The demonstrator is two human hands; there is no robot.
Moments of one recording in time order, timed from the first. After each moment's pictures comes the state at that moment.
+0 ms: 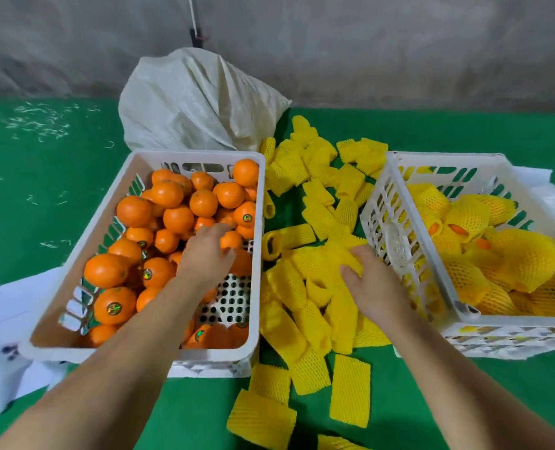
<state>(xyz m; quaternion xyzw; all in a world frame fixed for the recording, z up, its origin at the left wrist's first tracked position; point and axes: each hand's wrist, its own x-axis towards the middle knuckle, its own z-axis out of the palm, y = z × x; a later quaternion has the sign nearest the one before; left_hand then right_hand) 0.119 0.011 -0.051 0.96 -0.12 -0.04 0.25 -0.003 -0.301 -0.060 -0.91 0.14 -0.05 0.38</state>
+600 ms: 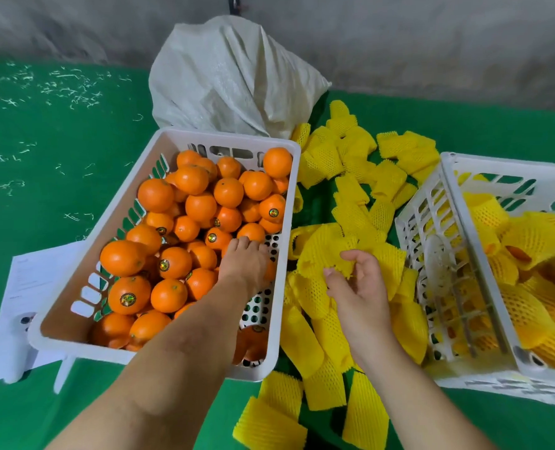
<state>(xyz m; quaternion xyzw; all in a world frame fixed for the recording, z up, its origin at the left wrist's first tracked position) 0.144 -0.023 -0.128 0.98 -0.18 -0.08 -0.10 0.010 -0.205 -0.042 -0.70 0.19 -0.08 0.68</state>
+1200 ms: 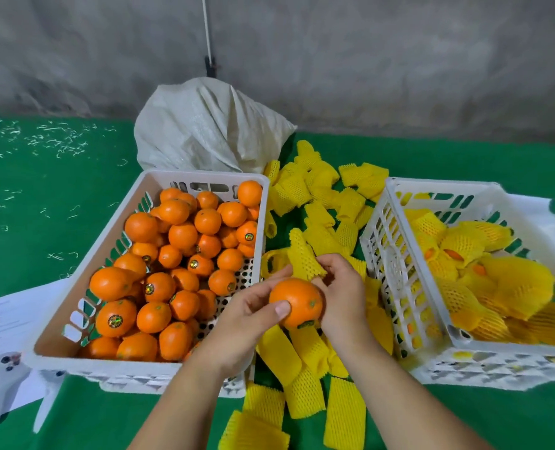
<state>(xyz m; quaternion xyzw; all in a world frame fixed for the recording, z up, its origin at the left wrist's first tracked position) -0.004 -0.046 0.001 0.60 -0.11 -0.23 0.76 -0.005 -0.214 0.008 -0.81 0.13 -0.15 0.55</state>
